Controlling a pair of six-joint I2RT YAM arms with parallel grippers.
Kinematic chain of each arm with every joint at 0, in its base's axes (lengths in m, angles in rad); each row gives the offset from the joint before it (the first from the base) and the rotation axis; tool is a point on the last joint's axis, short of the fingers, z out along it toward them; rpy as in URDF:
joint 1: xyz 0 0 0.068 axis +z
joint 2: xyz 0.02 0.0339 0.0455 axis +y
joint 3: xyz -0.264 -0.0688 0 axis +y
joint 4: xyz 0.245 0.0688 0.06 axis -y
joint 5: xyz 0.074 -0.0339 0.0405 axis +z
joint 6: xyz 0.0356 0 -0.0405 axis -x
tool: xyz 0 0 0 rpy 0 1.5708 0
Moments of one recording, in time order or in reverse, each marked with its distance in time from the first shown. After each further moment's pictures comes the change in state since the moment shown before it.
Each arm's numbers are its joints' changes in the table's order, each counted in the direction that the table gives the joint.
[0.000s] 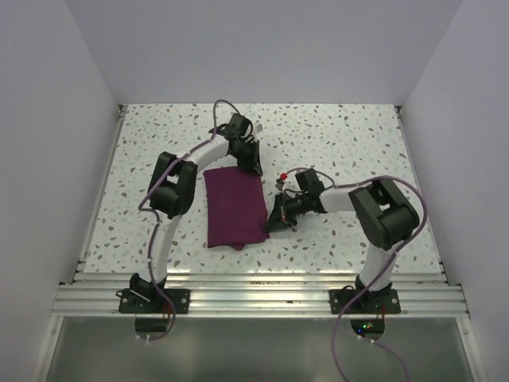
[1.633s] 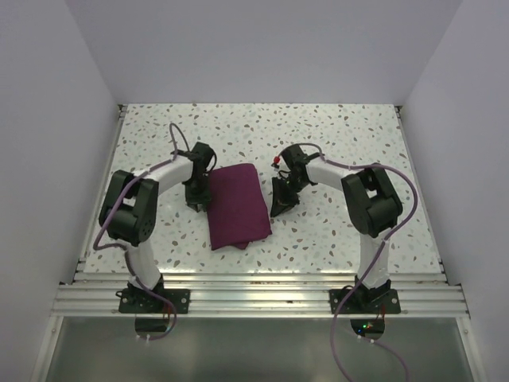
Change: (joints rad) left arm 0.114 -0.515 0.708 -0.208 0.532 0.077; right arm 0.008 0.172 -0.482 -0.650 -0.441 0.289
